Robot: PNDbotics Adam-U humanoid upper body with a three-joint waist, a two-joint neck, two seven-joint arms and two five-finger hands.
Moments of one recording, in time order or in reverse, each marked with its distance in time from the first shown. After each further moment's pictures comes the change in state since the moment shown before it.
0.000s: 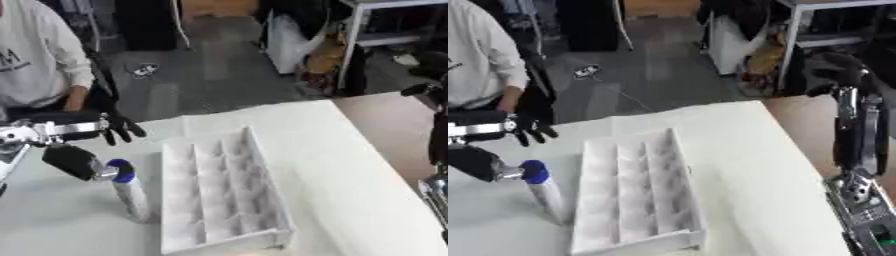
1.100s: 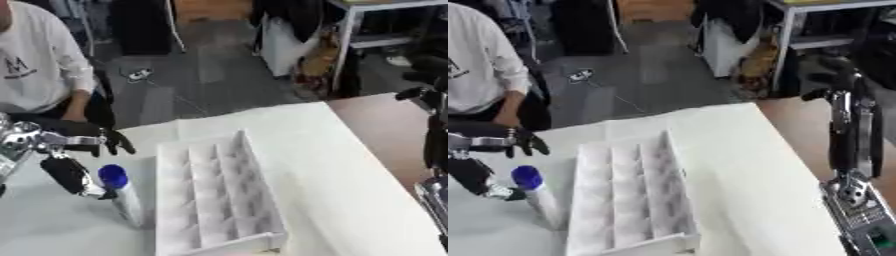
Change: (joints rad) left arm -0.052 0.030 -0.086 0.068 -0.212 -0.034 -0.043; right arm 0.000 -0.001 0.004 0.000 -0.003 -0.001 0.011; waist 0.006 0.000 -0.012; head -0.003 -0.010
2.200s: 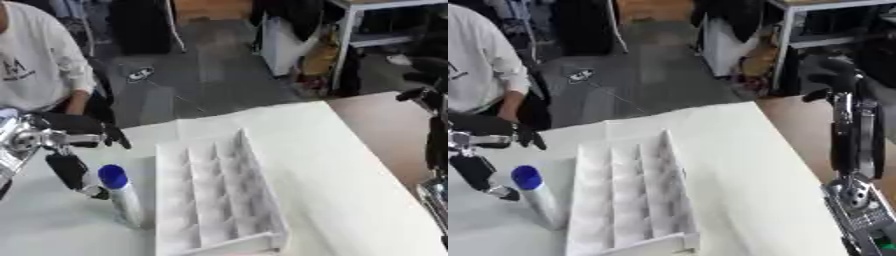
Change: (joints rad) left arm -0.044 -0.003 -0.026 0.068 -0.164 -0.067 0.062; right arm -0.001 0.000 0.005 0.000 -0.002 0.001 0.007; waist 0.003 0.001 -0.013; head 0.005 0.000
